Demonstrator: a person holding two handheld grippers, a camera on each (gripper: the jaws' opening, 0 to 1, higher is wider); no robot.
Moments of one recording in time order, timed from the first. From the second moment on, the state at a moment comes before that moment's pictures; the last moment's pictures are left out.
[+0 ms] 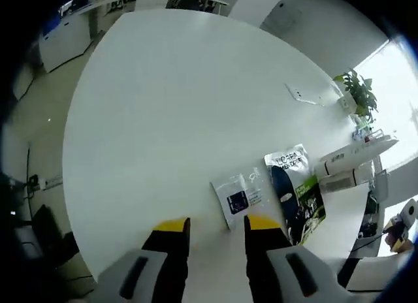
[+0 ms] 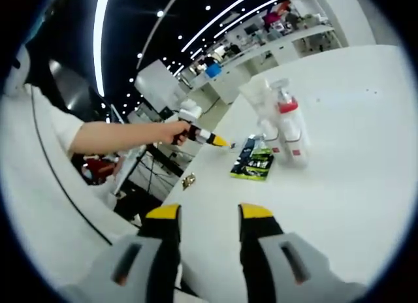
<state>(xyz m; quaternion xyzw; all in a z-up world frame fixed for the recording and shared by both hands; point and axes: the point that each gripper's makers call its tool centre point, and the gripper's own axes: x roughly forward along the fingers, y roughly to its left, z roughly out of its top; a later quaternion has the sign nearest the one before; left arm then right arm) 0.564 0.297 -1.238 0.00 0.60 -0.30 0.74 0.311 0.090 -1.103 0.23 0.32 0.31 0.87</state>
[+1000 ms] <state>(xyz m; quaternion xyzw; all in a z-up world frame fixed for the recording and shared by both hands) 0.428 0.416 -1.261 0.24 0.58 -0.32 0.71 0.294 0.105 -1.097 0.24 0.29 0.33 0.86</state>
